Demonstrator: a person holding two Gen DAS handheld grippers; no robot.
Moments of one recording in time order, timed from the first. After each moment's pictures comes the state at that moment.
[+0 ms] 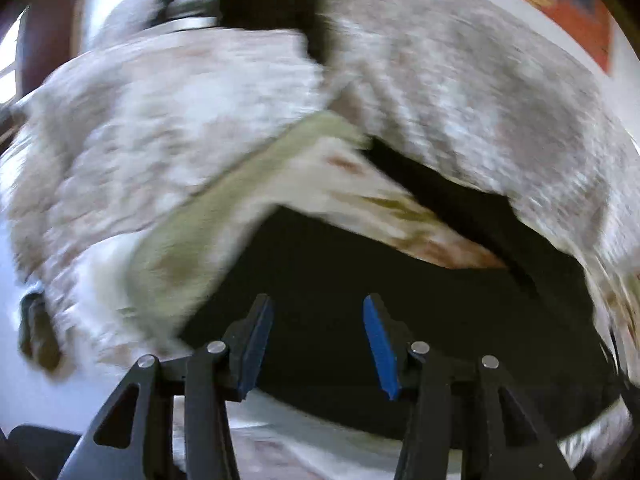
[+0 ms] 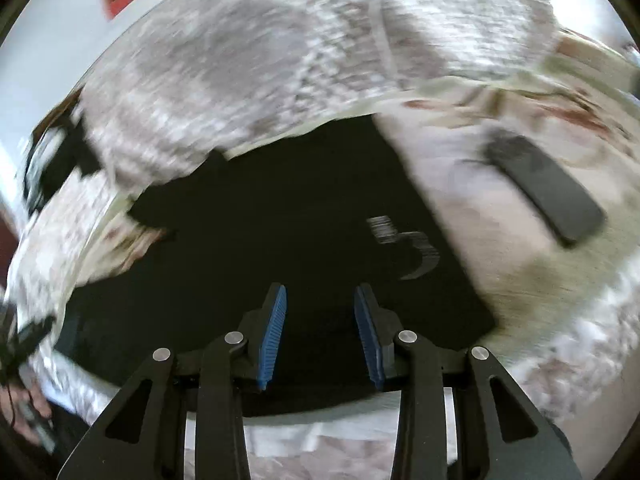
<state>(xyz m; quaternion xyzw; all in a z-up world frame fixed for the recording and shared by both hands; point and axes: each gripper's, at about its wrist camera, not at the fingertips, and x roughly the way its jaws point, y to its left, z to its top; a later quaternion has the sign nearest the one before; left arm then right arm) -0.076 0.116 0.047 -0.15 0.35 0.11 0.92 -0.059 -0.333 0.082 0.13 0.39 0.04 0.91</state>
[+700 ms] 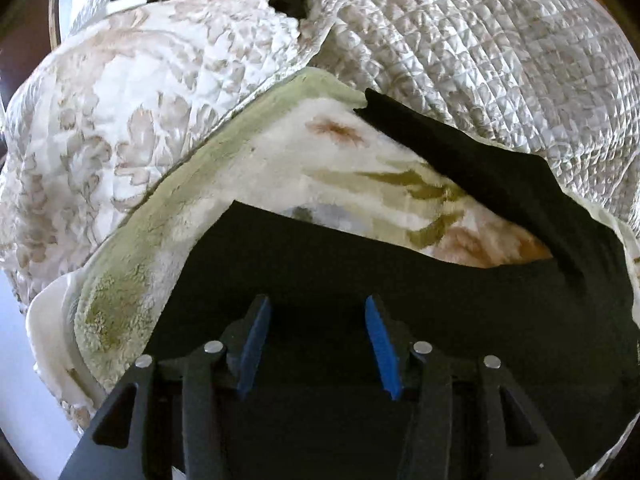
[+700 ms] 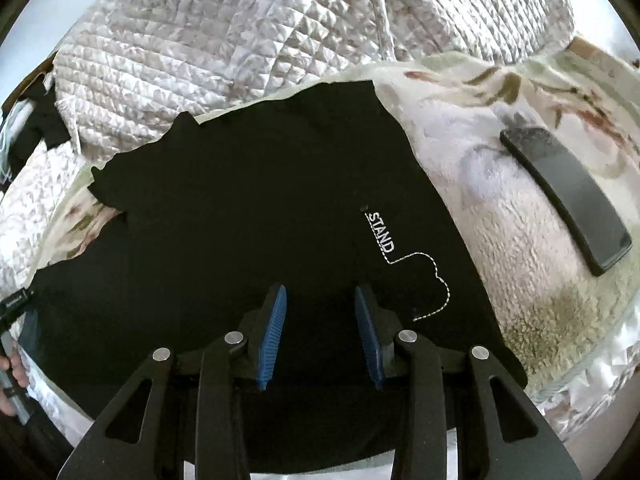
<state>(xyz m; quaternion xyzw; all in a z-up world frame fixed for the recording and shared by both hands) 0.002 0.111 0.022 -0.10 0.42 0.15 0.89 -0.015 -0.336 0.054 0.09 0.44 0.00 0.89</state>
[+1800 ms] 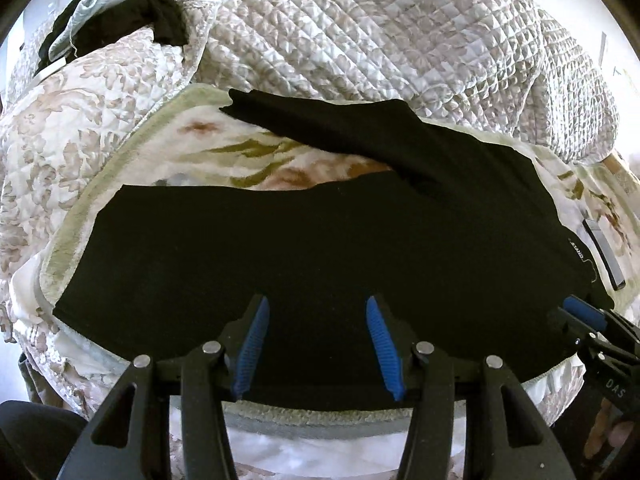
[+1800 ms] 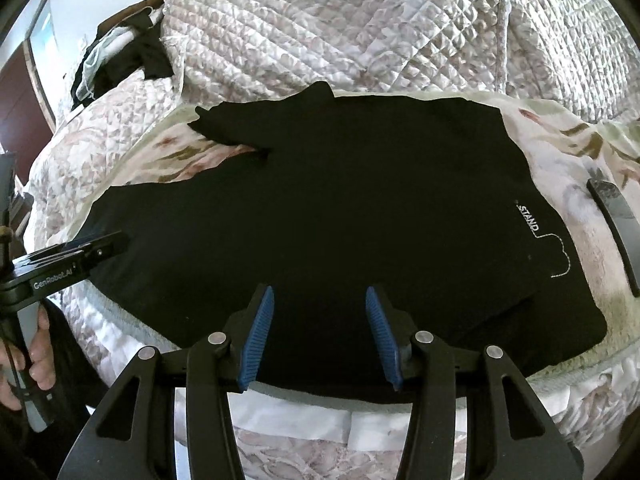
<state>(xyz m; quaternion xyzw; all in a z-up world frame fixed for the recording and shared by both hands) -0.055 -0.010 0.042 -0.05 0.42 0.03 0.91 -0.062 -0.244 0.065 0.02 0.42 0.14 0.89</state>
